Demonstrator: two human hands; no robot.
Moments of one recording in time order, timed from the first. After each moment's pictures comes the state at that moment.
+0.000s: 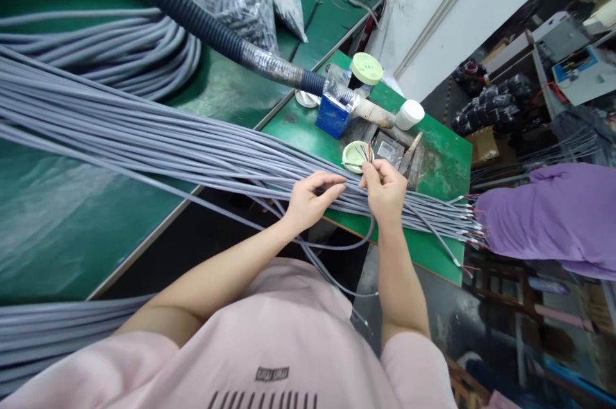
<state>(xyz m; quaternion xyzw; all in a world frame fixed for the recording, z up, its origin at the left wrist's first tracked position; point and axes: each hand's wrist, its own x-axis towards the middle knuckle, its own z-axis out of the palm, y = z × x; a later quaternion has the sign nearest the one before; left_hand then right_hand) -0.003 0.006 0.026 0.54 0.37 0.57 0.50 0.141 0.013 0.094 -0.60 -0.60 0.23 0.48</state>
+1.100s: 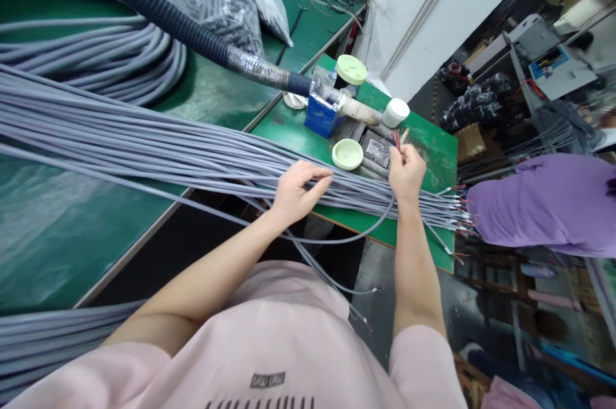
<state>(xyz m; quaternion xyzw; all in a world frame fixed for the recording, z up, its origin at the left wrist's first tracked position) -0.015 0.013 0.032 0.65 0.38 0.56 0.34 0.215 0.043 0.095 -0.68 -0.61 0.00 0.40</state>
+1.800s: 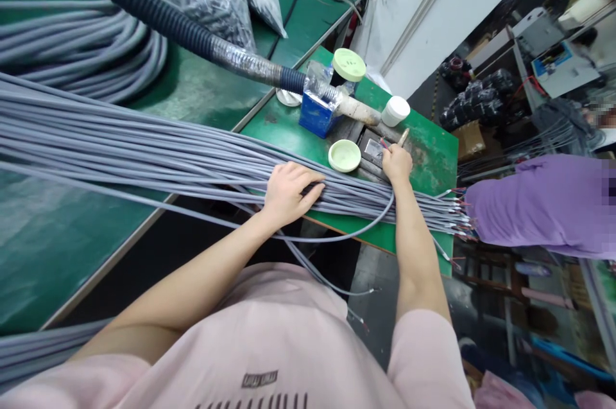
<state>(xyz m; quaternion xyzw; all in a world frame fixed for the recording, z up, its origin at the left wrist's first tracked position) -0.025 0.024 0.008 0.79 0.43 0.43 0.13 0.272 0.116 0.035 -0.79 -0.60 -0.06 0.07</state>
